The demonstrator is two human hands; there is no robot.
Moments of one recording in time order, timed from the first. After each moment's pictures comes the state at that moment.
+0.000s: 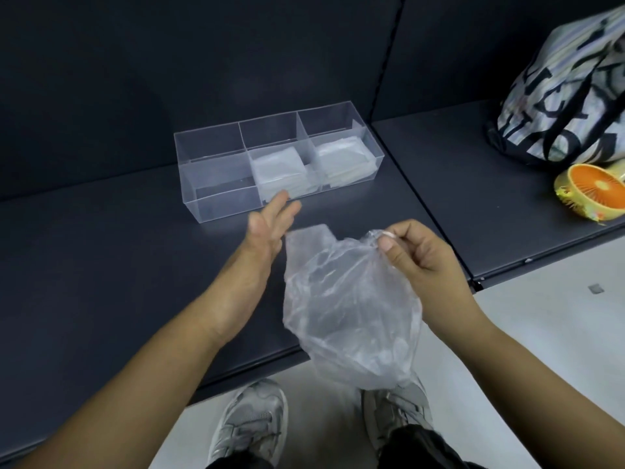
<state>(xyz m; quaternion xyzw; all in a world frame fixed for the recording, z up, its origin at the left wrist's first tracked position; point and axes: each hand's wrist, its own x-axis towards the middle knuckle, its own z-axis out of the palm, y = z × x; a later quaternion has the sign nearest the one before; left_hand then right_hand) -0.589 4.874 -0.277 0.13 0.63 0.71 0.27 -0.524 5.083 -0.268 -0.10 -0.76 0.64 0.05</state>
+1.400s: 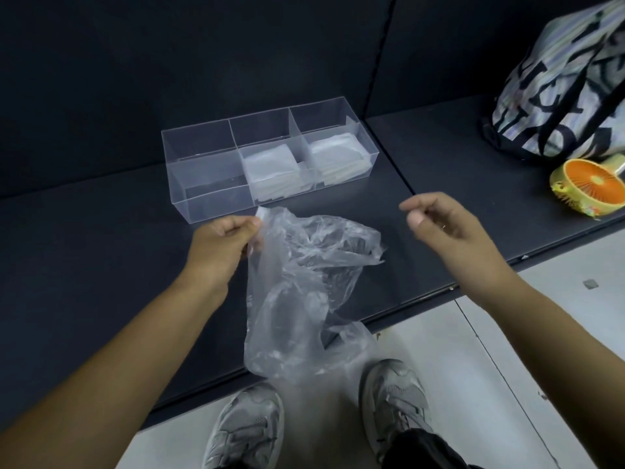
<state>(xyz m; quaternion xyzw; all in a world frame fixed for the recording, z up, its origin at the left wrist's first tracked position) -0.633 4.870 -0.305 -0.14 0.74 0.64 0.13 -0.545 5.140 -0.273 -0.09 -0.81 0.57 0.05</state>
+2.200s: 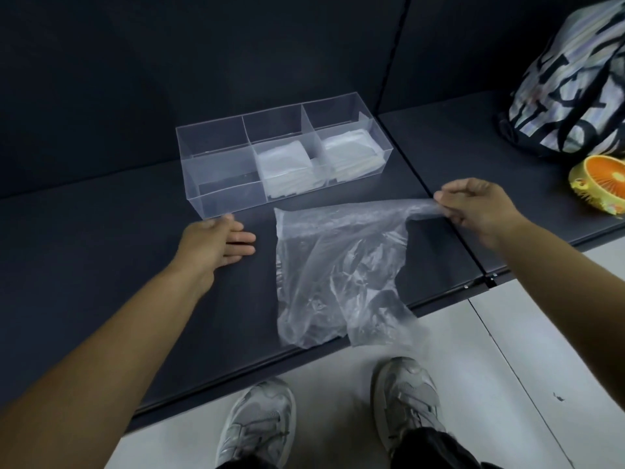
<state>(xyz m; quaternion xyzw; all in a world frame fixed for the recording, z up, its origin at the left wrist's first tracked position) -0.658 4.832 -0.324 -0.20 0.76 0.59 0.18 -0.609 5.204 -0.311 -0.30 -0.75 0.58 0.02</state>
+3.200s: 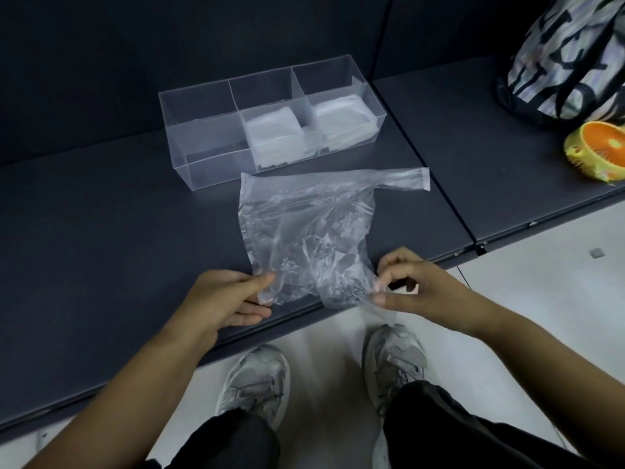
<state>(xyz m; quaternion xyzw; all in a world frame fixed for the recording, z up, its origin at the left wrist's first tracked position) -0.558 4.833 -0.324 -0.22 0.72 0.56 0.35 -0.487 5.116 -0.314 -0.01 -0.83 0.51 -0.22</state>
